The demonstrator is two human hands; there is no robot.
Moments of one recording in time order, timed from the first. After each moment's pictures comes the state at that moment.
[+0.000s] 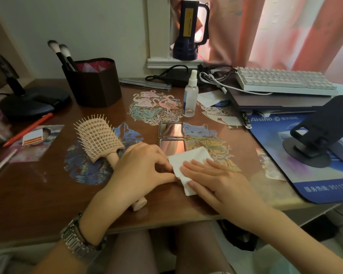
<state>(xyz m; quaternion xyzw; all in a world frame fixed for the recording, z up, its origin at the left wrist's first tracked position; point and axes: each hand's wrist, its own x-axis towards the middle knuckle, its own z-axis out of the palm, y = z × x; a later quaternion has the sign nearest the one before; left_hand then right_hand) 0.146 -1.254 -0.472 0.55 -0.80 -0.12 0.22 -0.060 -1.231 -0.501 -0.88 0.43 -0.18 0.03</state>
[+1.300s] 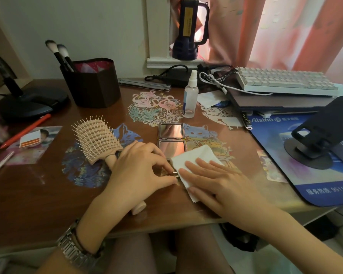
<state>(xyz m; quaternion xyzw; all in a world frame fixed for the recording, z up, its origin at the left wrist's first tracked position) 0.146 -1.250 -0.474 0.57 -0.79 -0.07 0.21 -0.066 -1.234 -0.499 -0.90 0.43 -0.12 0.00</state>
